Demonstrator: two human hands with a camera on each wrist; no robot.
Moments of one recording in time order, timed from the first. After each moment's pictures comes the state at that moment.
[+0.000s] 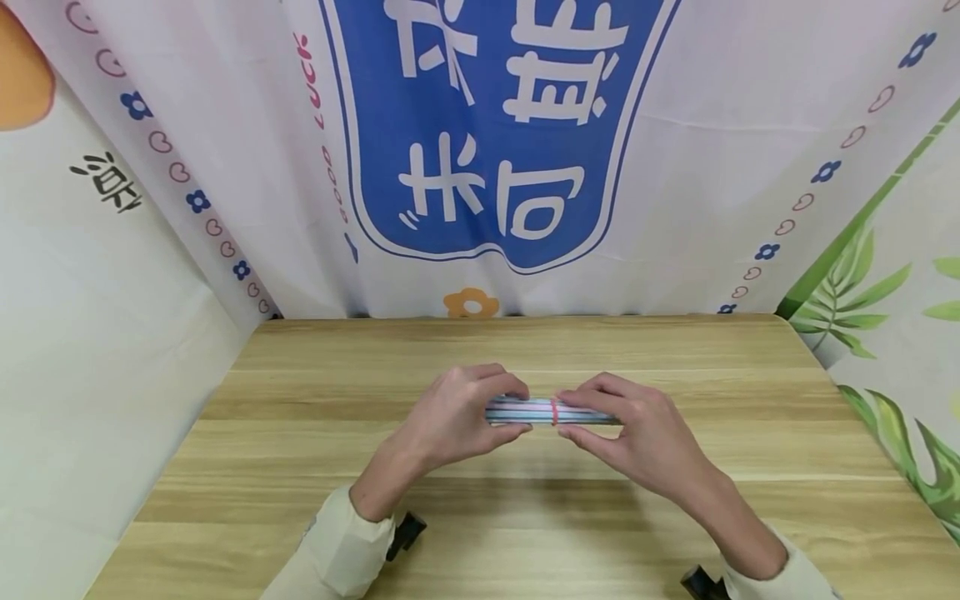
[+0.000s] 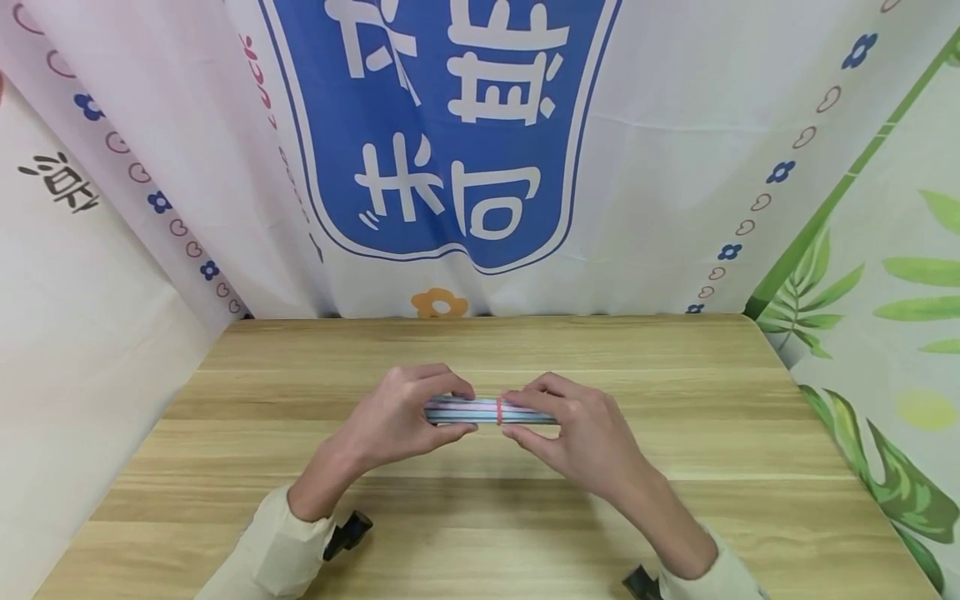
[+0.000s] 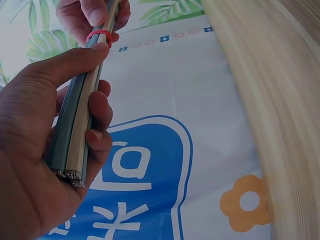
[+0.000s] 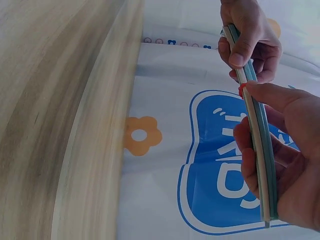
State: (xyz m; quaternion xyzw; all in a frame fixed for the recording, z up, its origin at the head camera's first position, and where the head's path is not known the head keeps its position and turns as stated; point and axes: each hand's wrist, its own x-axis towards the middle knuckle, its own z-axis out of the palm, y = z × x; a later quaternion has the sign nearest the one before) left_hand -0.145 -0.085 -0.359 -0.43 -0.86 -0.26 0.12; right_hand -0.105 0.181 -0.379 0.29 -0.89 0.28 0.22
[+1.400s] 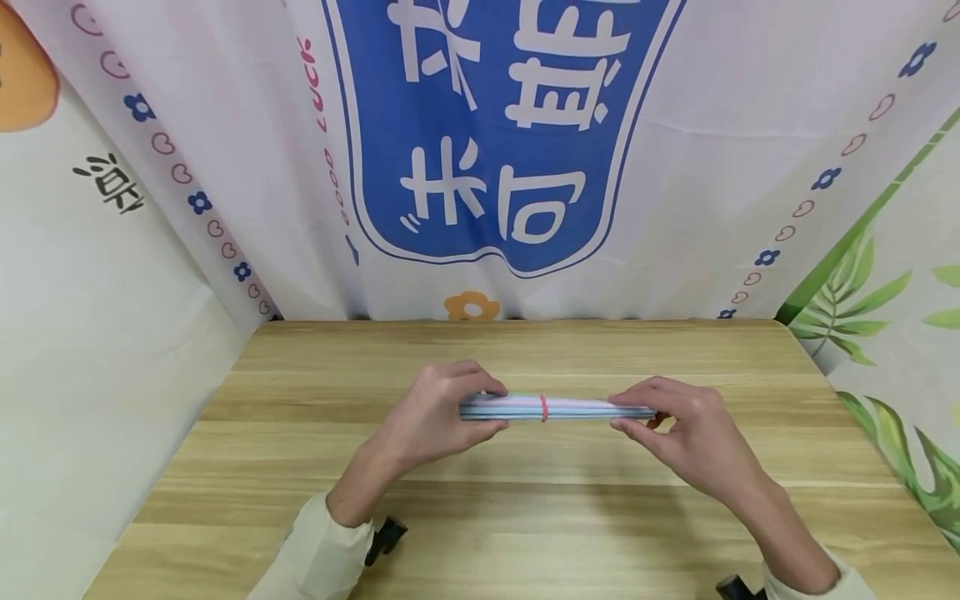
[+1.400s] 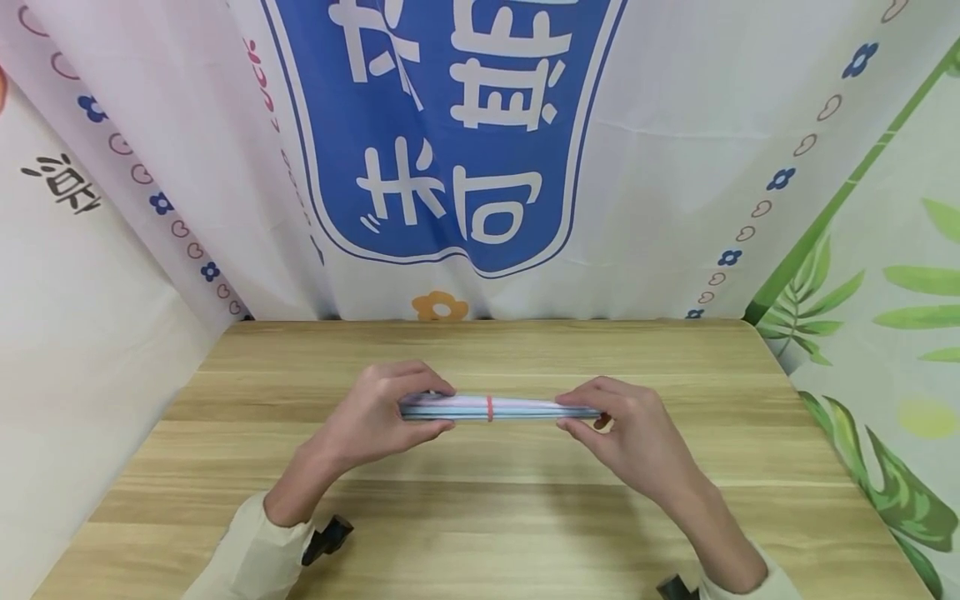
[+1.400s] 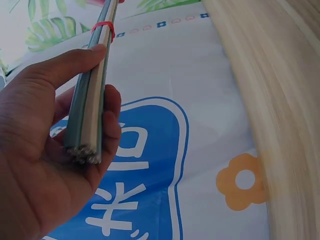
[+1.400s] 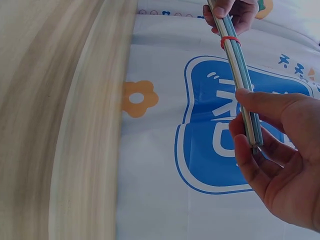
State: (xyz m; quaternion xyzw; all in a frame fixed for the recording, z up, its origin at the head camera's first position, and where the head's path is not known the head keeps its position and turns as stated) left_hand -0.147 -0.108 -0.359 -0.39 -0.86 -0.30 0.11; right_hand -0.103 0.228 -0.376 0.26 -0.88 0.34 0.21
